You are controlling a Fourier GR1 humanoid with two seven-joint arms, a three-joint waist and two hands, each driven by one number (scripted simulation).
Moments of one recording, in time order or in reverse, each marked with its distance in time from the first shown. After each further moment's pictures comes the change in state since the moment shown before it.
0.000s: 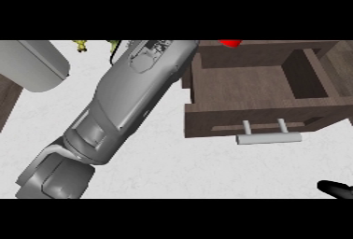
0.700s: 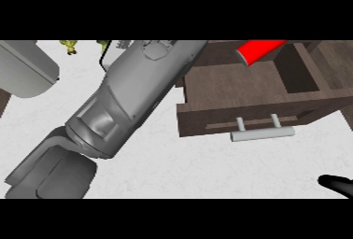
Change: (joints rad) left arm -0.140 -0.001 -0.103 0.215 0.108 0.120 -0.055; right arm -0.065 -0.043 0.002 0.017 -0.017 0.010 0.042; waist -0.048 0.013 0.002
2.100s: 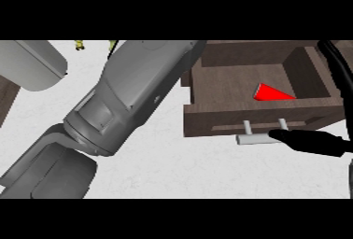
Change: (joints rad) left arm -0.054 0.002 0.006 0.078 0.166 0.087 -0.134; right arm -0.221 -0.173 0.272 0.271 0.585 0.007 -0.218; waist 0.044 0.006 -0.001
